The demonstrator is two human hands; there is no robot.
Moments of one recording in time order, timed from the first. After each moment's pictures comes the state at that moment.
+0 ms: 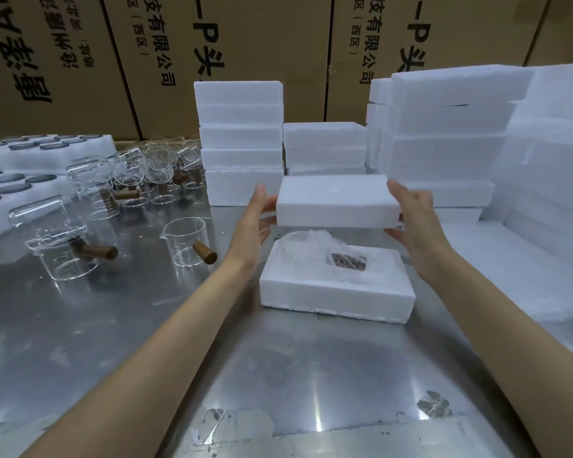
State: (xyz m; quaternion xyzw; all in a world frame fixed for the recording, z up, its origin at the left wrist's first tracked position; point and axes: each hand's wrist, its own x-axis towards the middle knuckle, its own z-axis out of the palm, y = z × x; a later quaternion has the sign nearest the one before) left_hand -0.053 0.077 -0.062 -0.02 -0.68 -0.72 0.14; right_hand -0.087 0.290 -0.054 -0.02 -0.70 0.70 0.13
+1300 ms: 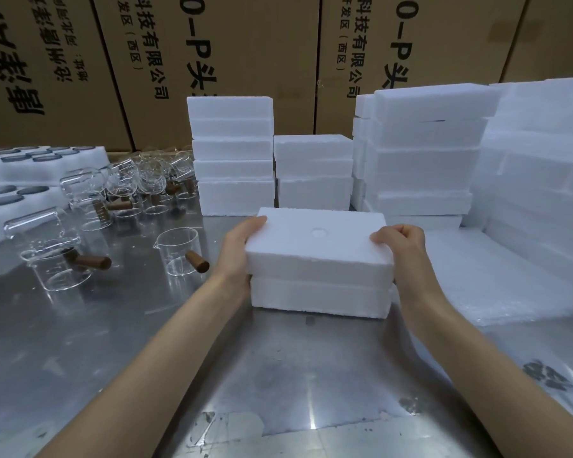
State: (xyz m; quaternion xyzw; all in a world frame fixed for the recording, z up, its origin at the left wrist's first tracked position) left_hand -0.034 0.077 -0.066 0.03 -0.57 -0.82 0.05; right_hand -0.019 0.278 -0.062 -0.04 -0.68 0.72 0.13
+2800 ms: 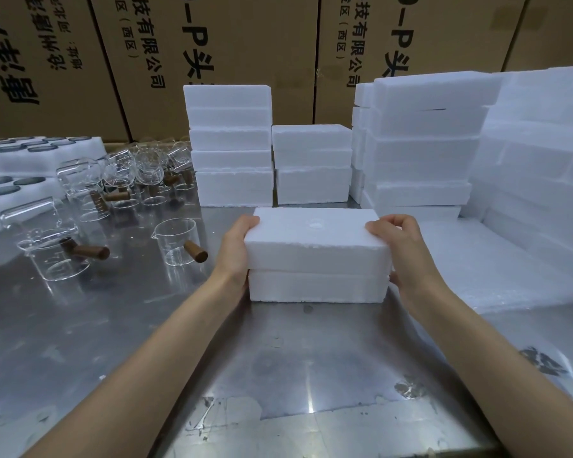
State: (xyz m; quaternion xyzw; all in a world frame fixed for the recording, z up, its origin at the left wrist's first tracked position) left_hand -0.026 0.081 -0.072 0.07 -0.60 -0.80 0.08; right_hand -0.028 0.286 -0.068 -0.03 -0.69 0.72 0.10
